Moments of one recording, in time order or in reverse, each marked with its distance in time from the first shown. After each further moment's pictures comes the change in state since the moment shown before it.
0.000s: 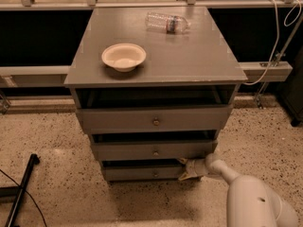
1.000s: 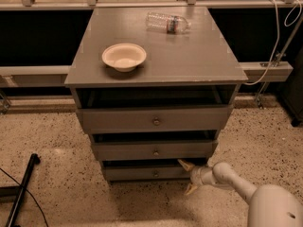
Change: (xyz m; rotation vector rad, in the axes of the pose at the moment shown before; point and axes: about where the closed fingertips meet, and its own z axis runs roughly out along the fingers) arm -0.031 0.038 -0.041 -0.004 -0.096 0.001
